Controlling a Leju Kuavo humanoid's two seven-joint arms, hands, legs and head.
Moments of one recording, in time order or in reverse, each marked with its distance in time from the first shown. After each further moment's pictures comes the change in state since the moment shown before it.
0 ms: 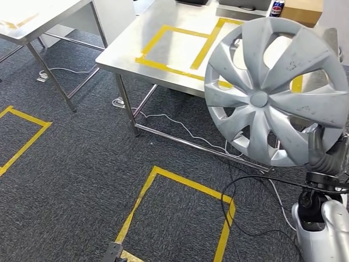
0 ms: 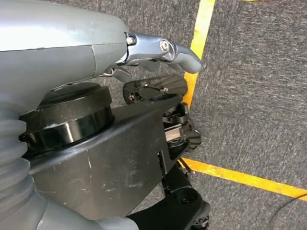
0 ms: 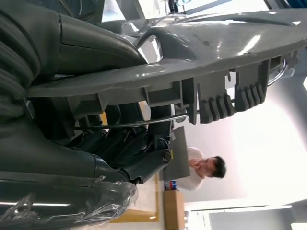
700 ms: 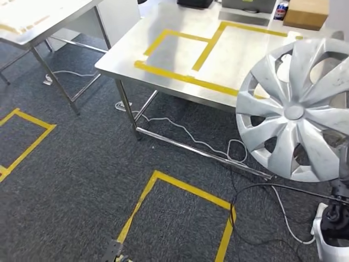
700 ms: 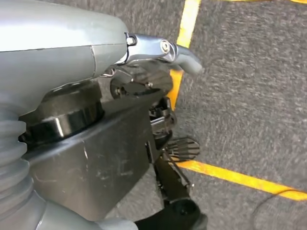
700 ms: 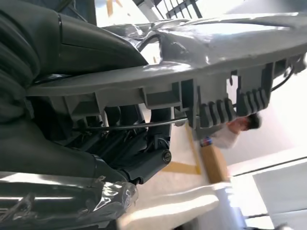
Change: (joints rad) left arm 0.004 0.010 0.021 -0.001 0.022 0.012 -0.020; right arm 0.068 -0.096 -0.067 0.016 -0.194 -0.106 0.073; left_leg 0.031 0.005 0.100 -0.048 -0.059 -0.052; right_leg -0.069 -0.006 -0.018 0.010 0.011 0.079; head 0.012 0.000
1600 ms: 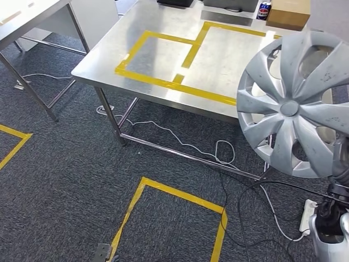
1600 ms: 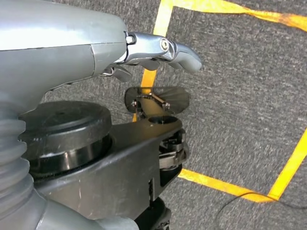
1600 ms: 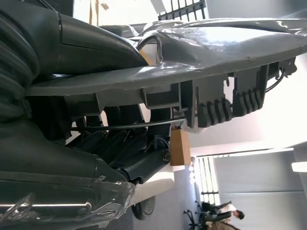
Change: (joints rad) left arm -0.001 0.001 0.039 0.001 0.028 -0.019 -0.073; right arm 0.035 0.003 -0.034 -0.056 0.186 0.019 -0.113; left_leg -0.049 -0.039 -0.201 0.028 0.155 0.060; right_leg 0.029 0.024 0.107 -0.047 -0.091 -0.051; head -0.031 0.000
